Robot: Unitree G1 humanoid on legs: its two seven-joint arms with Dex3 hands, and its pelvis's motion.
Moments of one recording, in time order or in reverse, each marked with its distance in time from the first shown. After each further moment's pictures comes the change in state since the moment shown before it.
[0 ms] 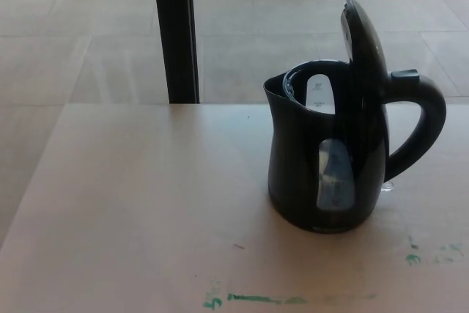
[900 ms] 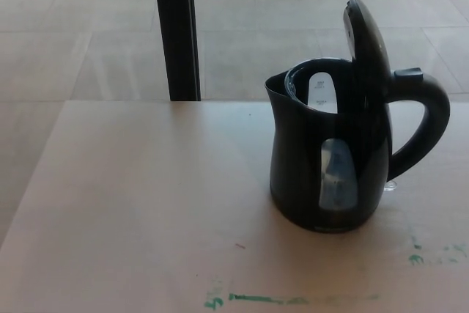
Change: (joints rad) left_arm -0.053 0.053 0.188 0.128 -0.145 0.010 -0.118; right_arm -0.511 -0.281 -0.078 -0.354 0.139 -0.244 0.068
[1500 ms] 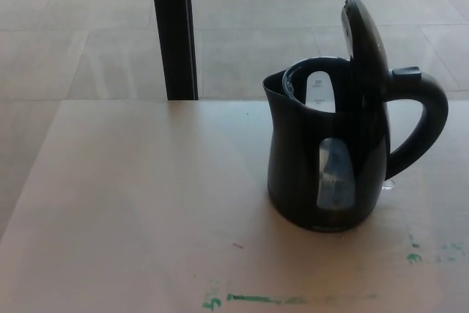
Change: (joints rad) left_arm 0.005 0.000 -0.004 0.003 -0.003 0.000 -0.005; right_arm -0.115 -0.001 0.267 -0.525 -0.027 0.194 -0.003
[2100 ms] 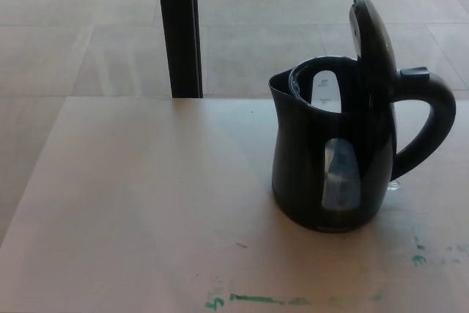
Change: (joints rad) left_arm 0.008 0.019 -0.003 0.005 -0.018 0.000 -0.009; right_arm -0.246 0.091 0.356 0.085 -0.160 0.171 0.005
